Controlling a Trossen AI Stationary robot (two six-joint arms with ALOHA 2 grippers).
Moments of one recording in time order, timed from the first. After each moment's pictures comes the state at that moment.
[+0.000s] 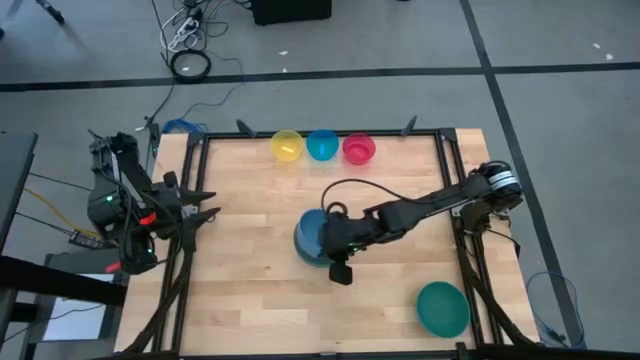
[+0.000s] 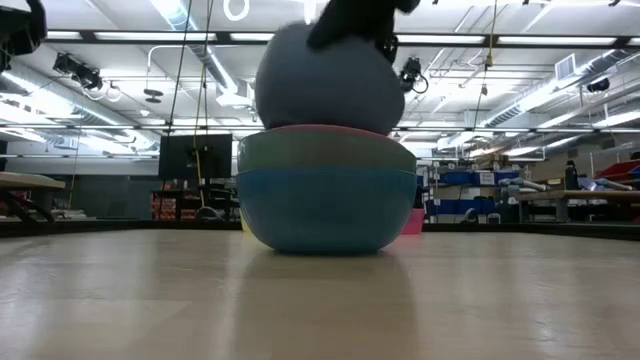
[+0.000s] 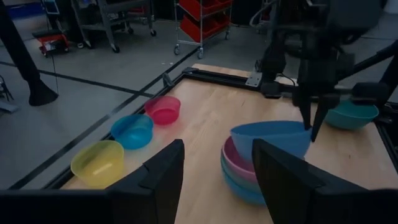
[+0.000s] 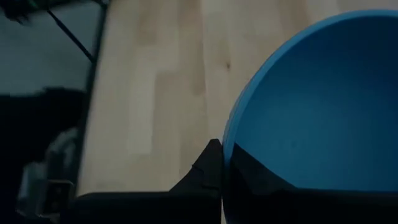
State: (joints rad) left arm -1.10 0.87 1.11 -1.55 -1.31 -1.37; right arm 0.27 1.76 1.43 -0.47 0.05 0.37
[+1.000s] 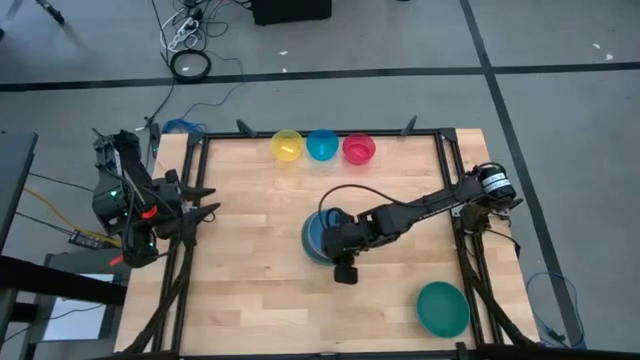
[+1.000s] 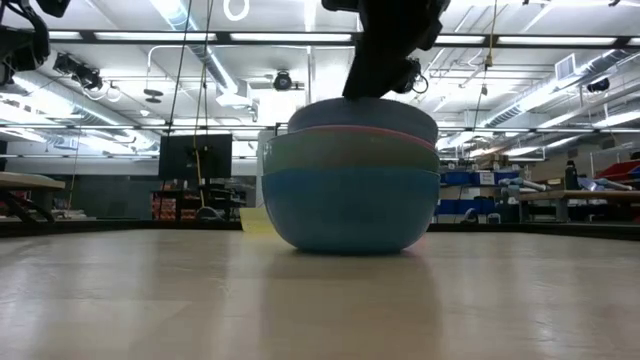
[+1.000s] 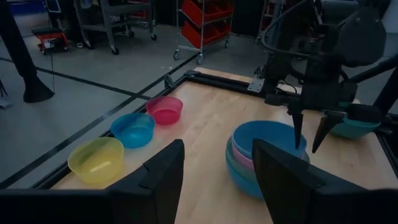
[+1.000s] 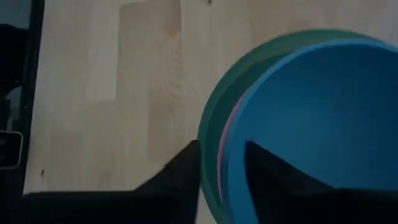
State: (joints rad) left arm -1.10 0.76 0.99 -1.49 -1.34 -1.37; right arm 0.27 1.80 1.44 -0.62 0.06 0.32
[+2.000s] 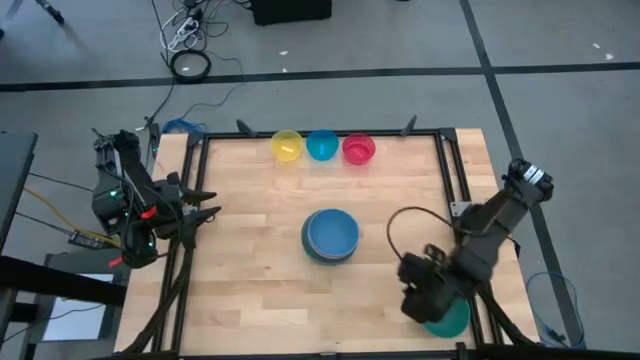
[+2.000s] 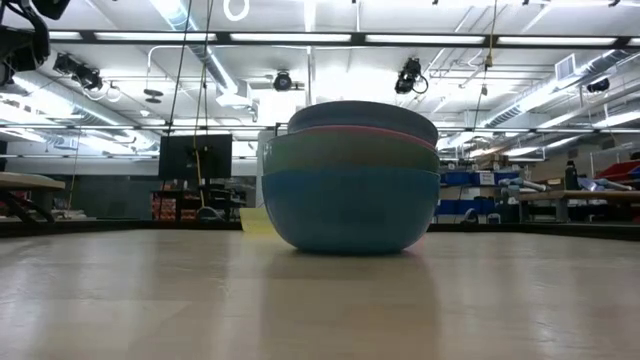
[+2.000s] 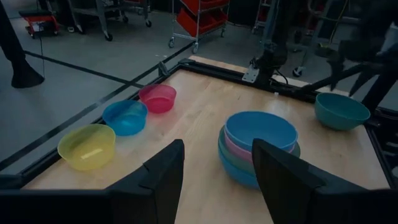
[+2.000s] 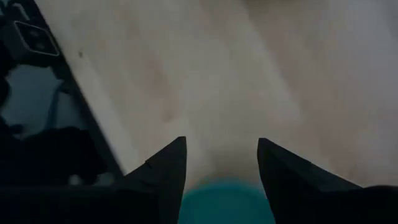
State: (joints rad) left arm -1.10 0.76 0.99 -1.46 -1.29 -1.37; right arm 0.83 1.52 1.34 -1.14 0.25 1.35
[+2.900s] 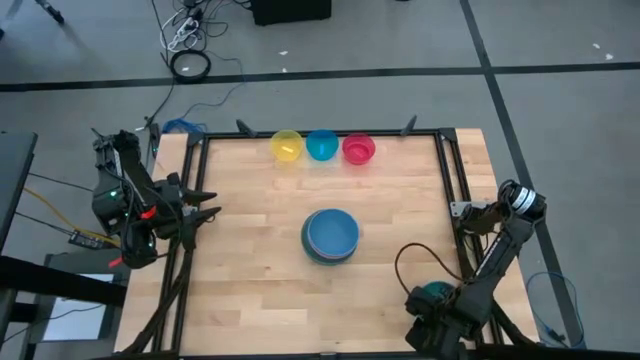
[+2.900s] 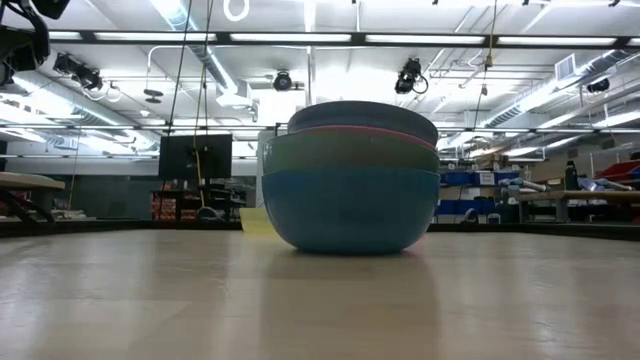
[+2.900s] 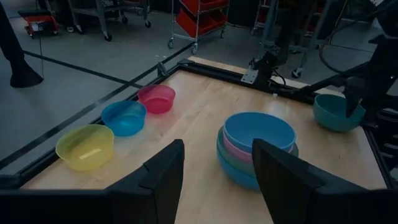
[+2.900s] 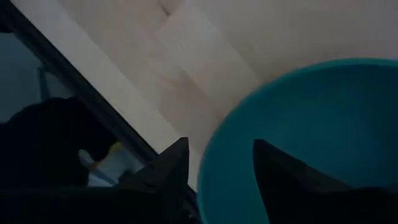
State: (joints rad) left arm -1.10 0.77 0.99 -1.44 -1.29 -1.37; right arm 1.00 1.73 1.27 -0.93 0.07 1.74
